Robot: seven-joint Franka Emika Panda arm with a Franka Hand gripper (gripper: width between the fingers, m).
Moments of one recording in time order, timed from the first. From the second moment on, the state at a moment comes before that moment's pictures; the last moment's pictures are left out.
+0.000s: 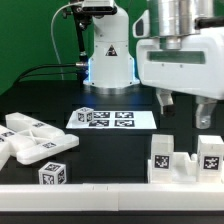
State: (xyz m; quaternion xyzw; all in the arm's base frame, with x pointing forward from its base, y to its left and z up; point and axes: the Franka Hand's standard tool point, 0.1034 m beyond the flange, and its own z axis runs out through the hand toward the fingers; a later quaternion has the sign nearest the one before) arm 0.624 0.078 0.106 -0.86 0.50 -0.05 0.05
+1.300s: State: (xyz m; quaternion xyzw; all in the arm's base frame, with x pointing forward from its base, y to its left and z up) arm 0.607 0.037 0.090 -0.99 0.06 -0.12 0.01
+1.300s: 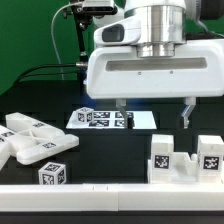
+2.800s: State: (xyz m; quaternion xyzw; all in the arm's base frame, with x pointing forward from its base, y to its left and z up) arm 0.604 0.061 0.007 -0.97 0.04 -0.25 -0.02
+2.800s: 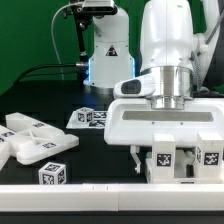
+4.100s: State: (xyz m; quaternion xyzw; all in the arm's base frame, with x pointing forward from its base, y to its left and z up) arm 0.595 -0.003 0.034 -0.97 0.04 -0.23 -0.04
